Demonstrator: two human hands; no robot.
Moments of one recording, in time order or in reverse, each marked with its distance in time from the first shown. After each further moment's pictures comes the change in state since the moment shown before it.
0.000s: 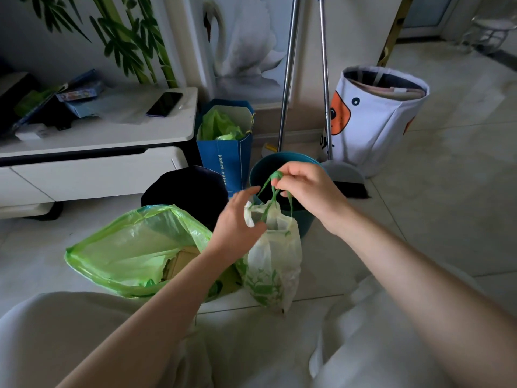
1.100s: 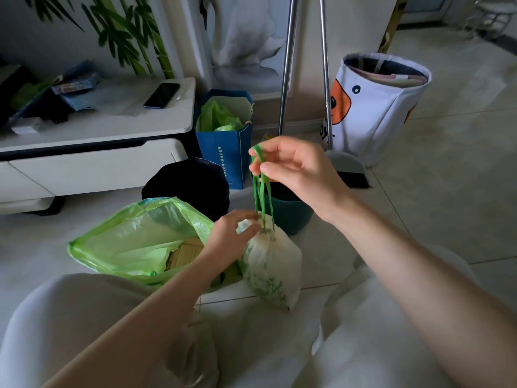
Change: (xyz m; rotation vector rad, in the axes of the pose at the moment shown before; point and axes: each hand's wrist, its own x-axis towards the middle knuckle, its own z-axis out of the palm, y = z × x) left_hand -0.017 -0.032 0.006 -0.060 -0.072 -0.130; right_hand -0.007 -0.016 0.008 0.214 -0.088 -0.214
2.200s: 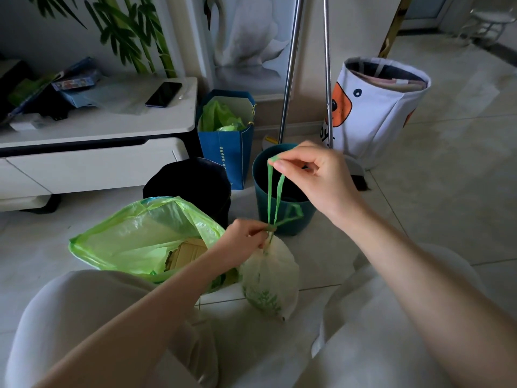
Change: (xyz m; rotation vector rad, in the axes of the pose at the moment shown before) left_hand -0.002 0.006 0.000 -0.052 -0.254 -0.058; right_hand -0.005 0.010 -0.002 -0.303 0.215 -0.151
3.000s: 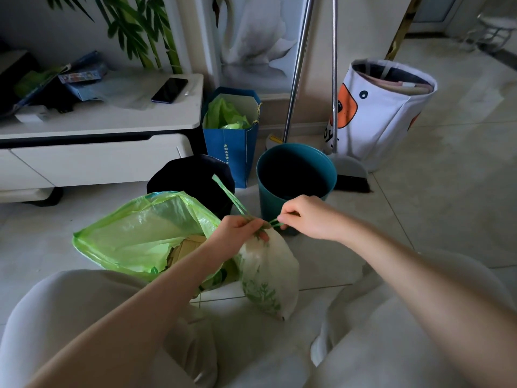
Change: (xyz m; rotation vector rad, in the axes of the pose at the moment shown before) left_hand -0.003 -0.015 -0.015 -0.254 0.059 -0.078; right_hand -0.020 0.041 0.015 -0.485 -0.661 0.326
